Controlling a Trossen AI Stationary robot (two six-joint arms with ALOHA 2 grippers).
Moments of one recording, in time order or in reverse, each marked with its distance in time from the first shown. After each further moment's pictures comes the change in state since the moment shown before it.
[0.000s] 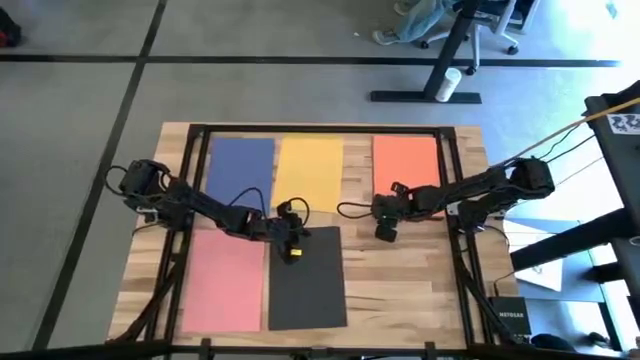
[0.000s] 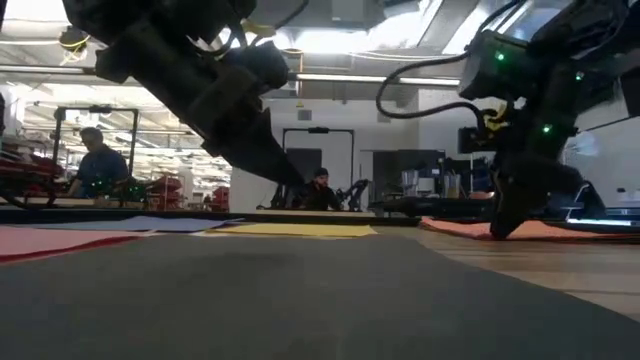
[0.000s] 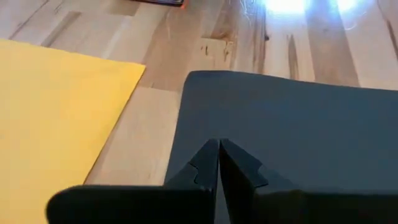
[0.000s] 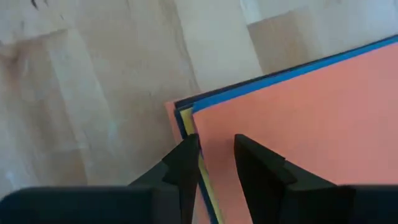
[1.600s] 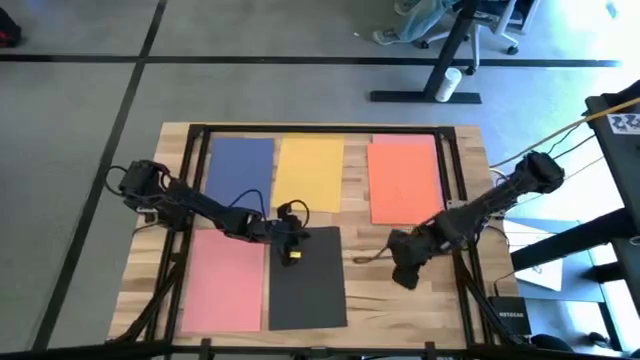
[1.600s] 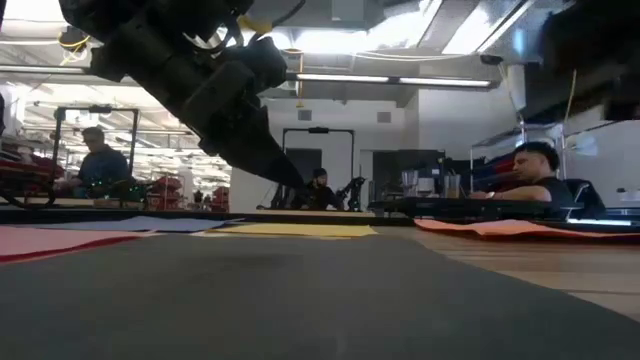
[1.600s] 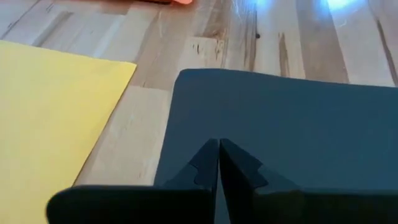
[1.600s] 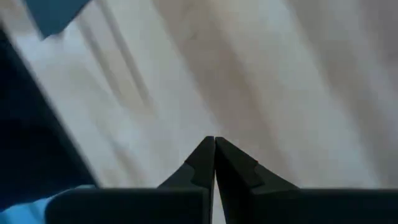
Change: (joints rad) left arm -0.015 0.000 0.000 0.002 0.001 -0.002; right arm 0.563 -0.137 0.253 -0.318 -0.422 0.848
